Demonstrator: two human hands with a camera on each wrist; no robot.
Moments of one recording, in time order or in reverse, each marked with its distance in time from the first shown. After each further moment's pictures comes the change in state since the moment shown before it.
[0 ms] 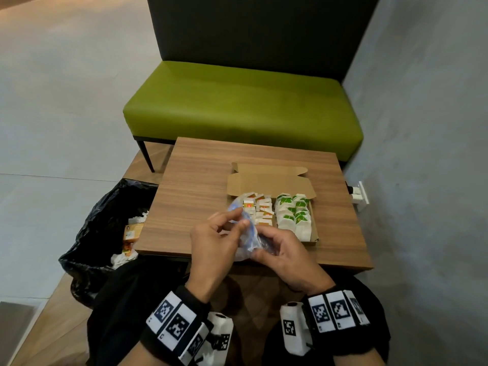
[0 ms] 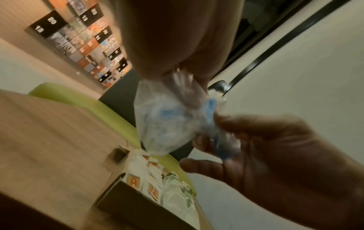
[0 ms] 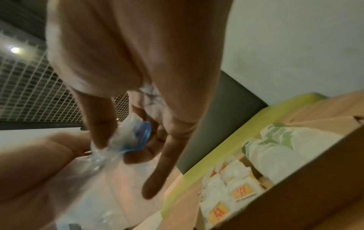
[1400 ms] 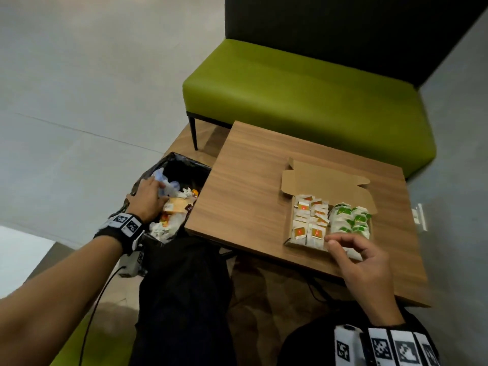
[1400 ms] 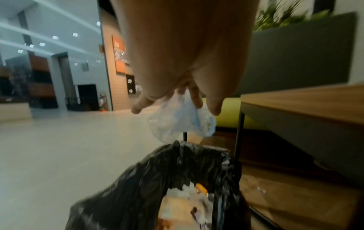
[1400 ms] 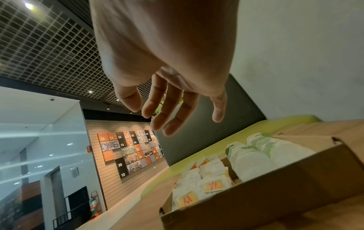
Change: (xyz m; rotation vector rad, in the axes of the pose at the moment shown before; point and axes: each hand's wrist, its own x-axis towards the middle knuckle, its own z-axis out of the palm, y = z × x) left_hand 0.129 -0.208 -0.267 1.052 -0.080 -0.303; right_hand 0.002 0.001 0.004 -0.346 0.544 0.020
